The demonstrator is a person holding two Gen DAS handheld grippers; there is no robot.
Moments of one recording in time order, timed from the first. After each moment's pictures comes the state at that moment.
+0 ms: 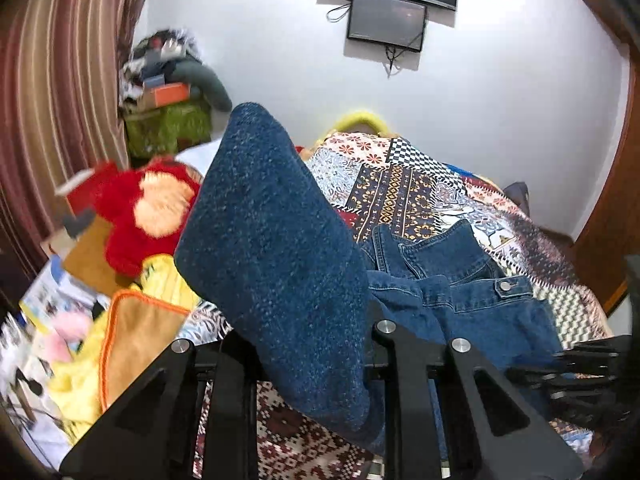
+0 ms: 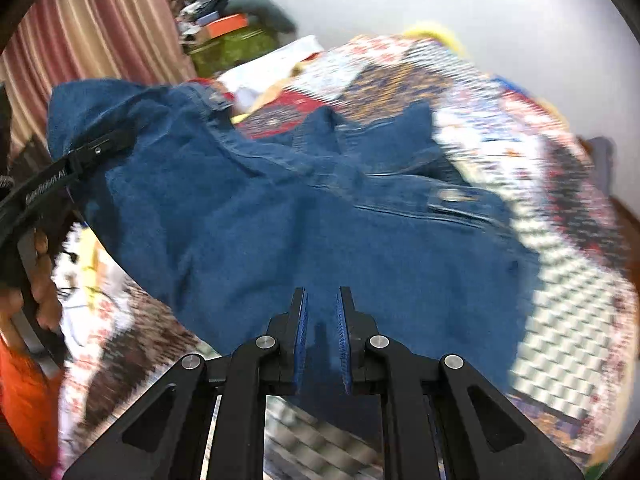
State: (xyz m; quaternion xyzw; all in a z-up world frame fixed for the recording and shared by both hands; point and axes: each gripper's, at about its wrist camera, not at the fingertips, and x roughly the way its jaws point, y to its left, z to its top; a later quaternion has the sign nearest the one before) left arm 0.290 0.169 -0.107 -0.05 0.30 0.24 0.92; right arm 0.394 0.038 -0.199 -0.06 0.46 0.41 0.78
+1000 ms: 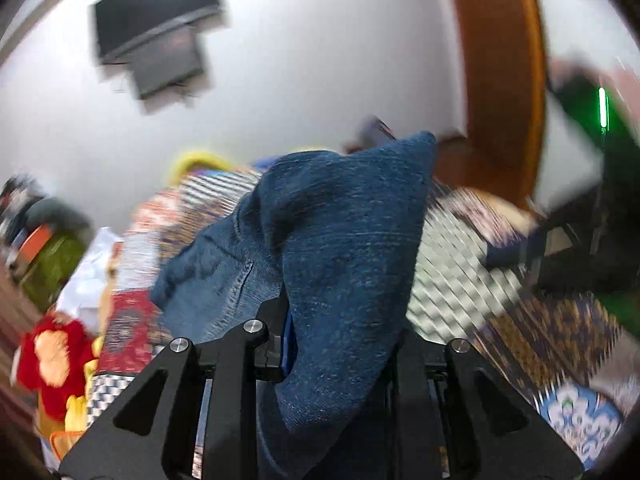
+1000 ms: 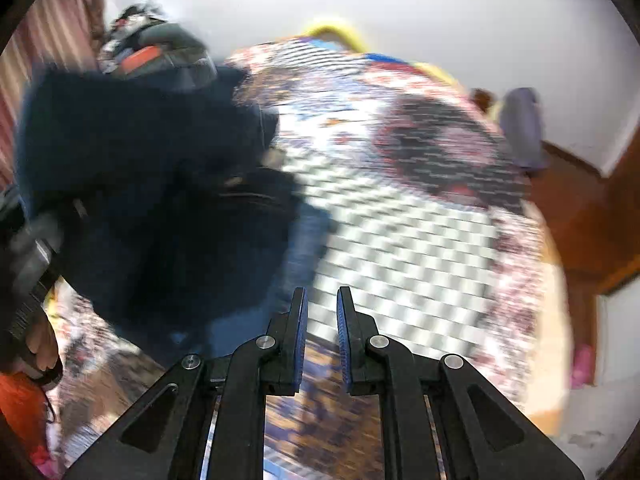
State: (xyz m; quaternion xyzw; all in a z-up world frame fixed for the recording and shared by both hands) left arm 0.388 -0.071 -0.164 0.19 0.35 -0.03 0.92; right arm 0.445 -0.150 -0.205 -0.04 0.48 0.27 0.84
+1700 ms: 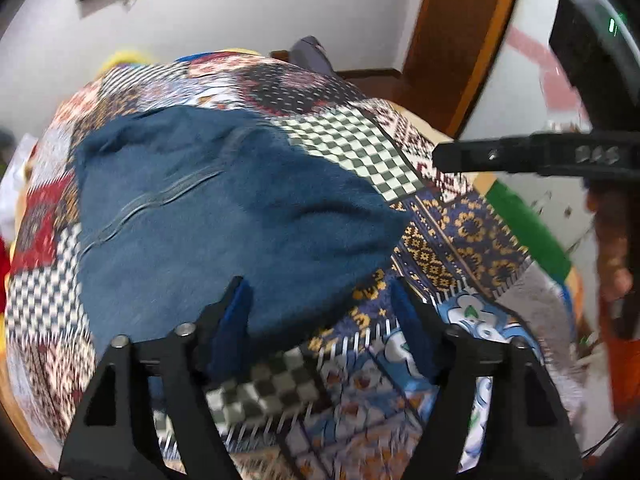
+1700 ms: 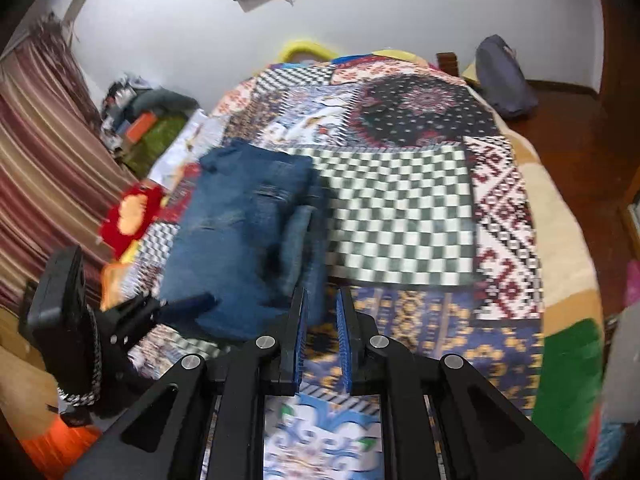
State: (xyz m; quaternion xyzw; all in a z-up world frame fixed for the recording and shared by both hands) left arm 0.328 -0.059 -0.187 0.05 0.49 -0.12 0.86; right arm 0.391 -0.214 -0.209 0.14 0.48 0.28 0.82
